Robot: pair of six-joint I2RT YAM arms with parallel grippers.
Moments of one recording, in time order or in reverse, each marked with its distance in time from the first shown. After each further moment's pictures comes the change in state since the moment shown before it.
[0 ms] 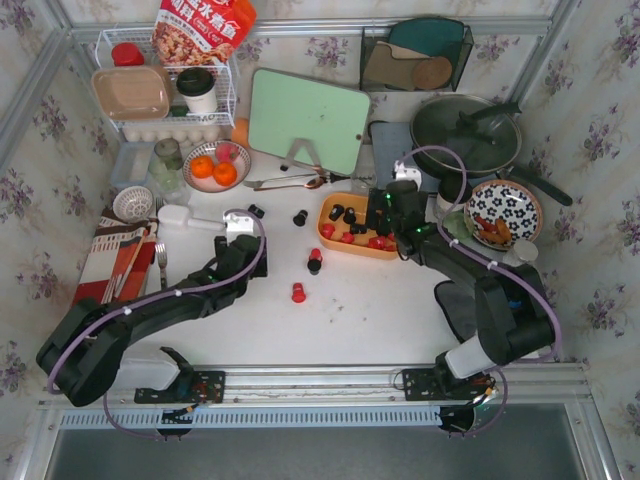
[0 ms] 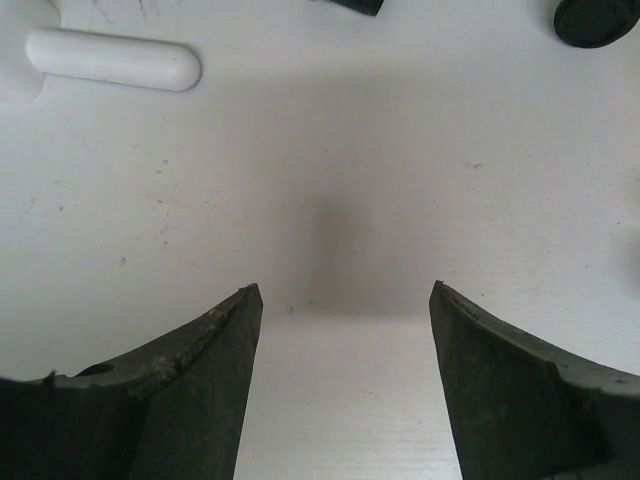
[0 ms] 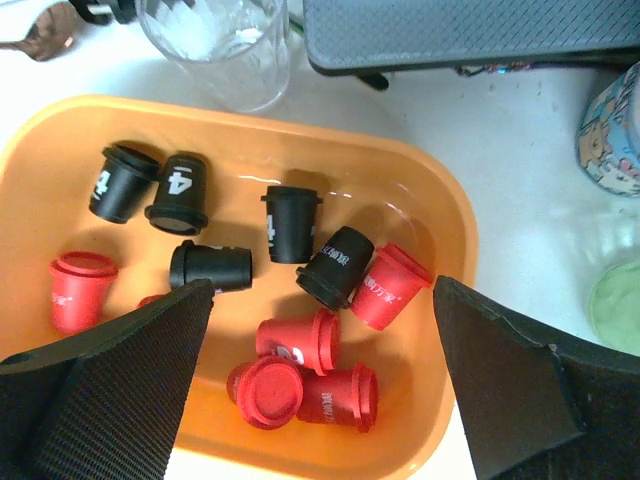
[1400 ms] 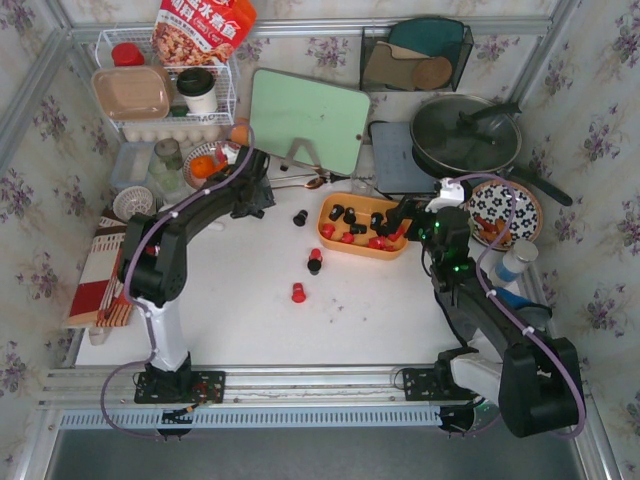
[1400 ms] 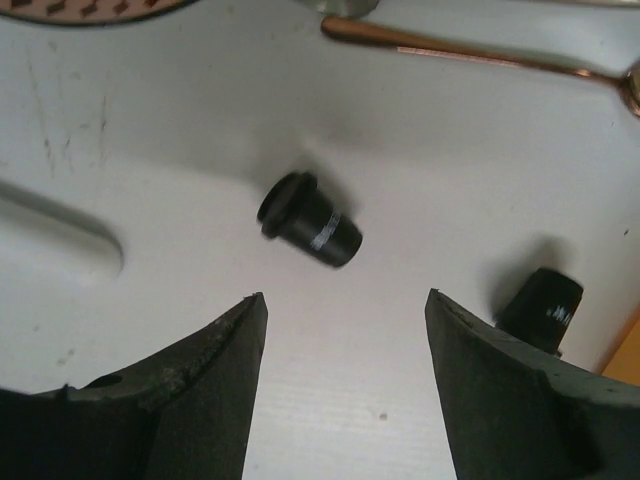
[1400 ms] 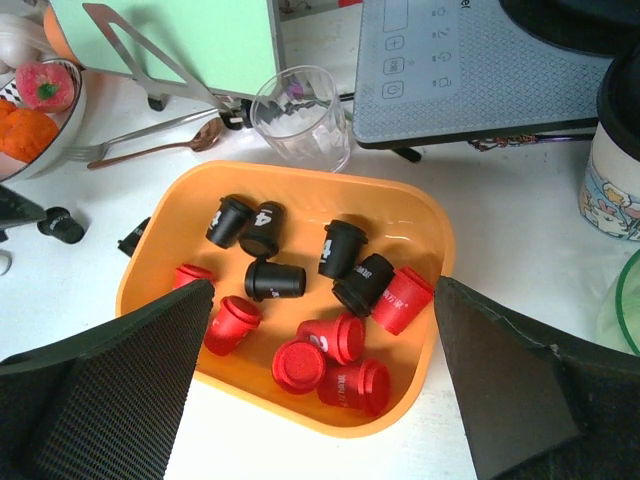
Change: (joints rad) left arm 0.311 0.618 0.889 -0.530 0.309 -0.203; right arm -0.182 -0.404 -0.322 0.288 -0.312 0.047
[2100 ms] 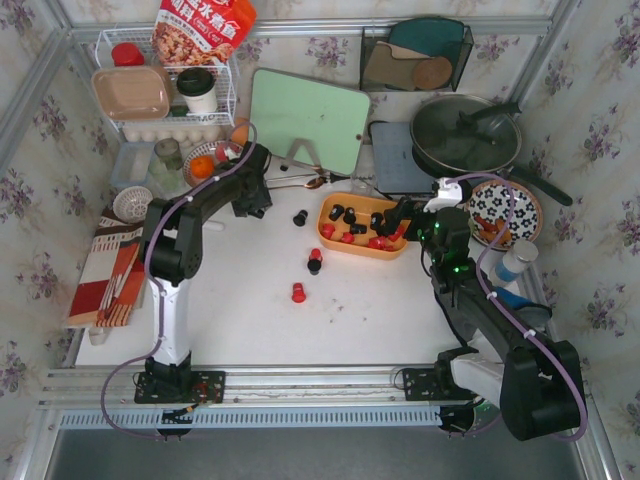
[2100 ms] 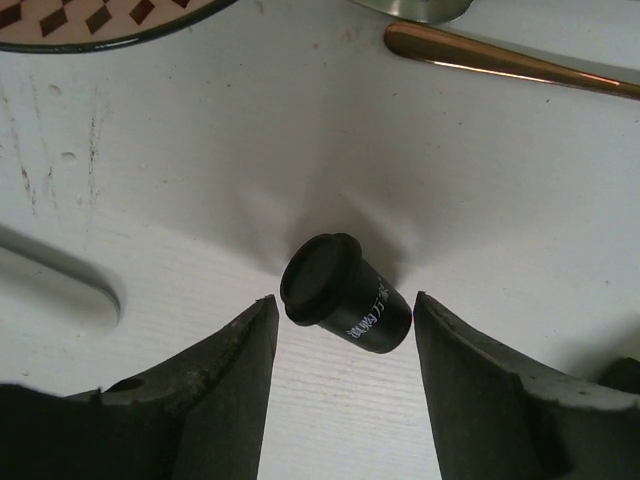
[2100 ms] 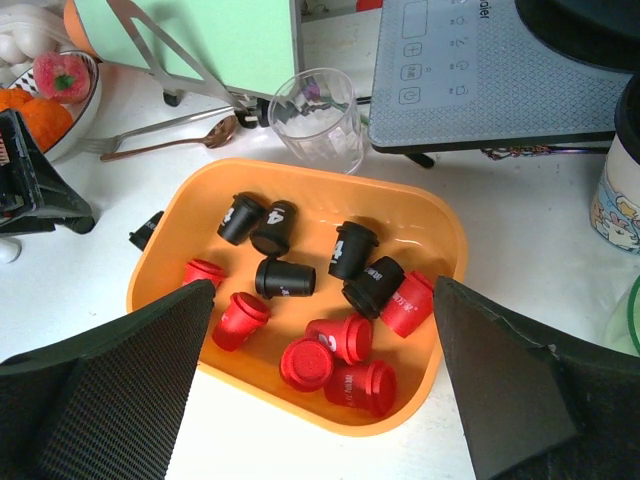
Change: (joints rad) left arm 0.042 0.259 0.272 -0.176 0.010 -0.011; right arm 0.011 -0.018 0.000 0.002 -0.026 -0.023
